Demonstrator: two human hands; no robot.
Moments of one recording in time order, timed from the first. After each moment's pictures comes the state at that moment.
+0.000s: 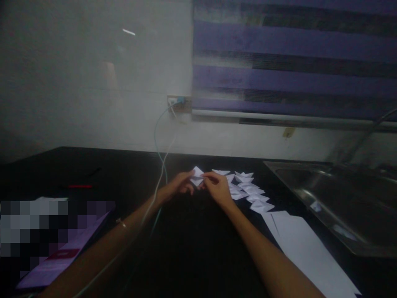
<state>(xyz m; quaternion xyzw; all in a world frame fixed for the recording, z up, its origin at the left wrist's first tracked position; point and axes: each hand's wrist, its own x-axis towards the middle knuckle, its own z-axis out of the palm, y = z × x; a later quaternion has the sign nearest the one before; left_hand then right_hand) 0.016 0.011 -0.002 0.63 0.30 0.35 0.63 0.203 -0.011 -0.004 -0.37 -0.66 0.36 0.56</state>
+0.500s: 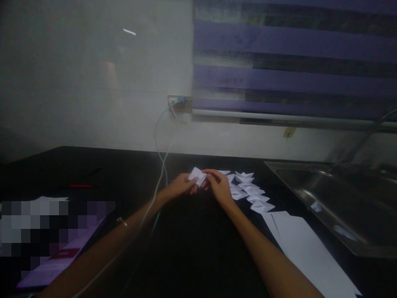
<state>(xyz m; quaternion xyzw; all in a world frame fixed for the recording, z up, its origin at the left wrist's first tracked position) 0.026 0.006 -0.002 0.73 0.31 0.36 0.49 0.203 -0.015 0.001 -0.37 -0.63 0.39 0.56</state>
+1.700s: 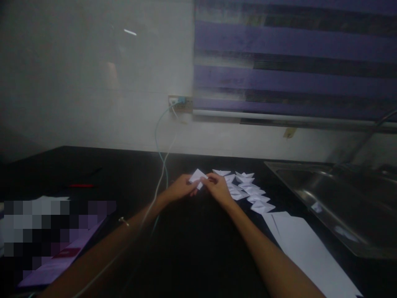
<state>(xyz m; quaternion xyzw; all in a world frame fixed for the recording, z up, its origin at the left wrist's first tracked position) 0.027 -0.002 0.000 0.76 0.33 0.36 0.43 0.204 -0.009 -0.007 -0.41 -0.63 0.43 0.51</state>
